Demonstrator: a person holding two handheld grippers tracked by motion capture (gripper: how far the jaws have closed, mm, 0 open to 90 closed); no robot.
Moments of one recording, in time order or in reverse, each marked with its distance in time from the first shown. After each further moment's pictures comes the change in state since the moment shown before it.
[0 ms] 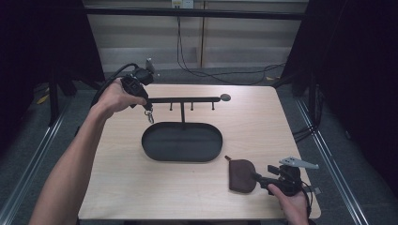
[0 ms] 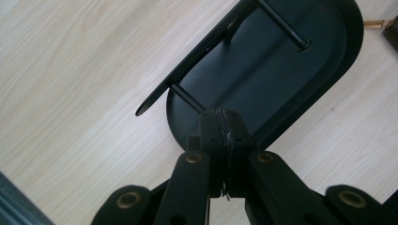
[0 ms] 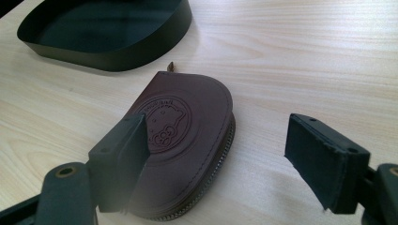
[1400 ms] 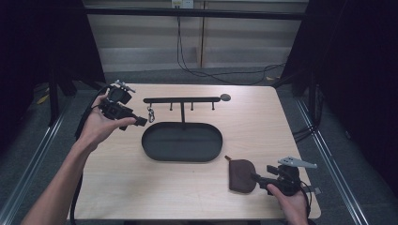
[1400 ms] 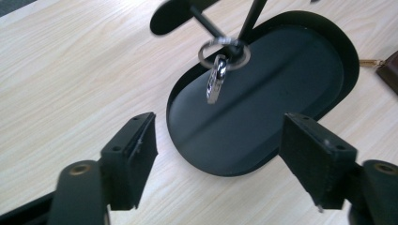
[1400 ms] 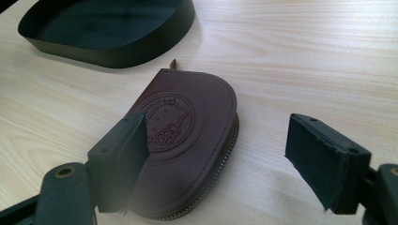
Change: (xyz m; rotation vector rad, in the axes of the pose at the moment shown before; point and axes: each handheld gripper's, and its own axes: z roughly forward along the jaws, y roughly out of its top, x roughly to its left) left arm -0.006 -0.088 0.011 -0.311 0.023 -0.121; right arm 0.002 0.001 0.002 0.014 0.004 -0.010
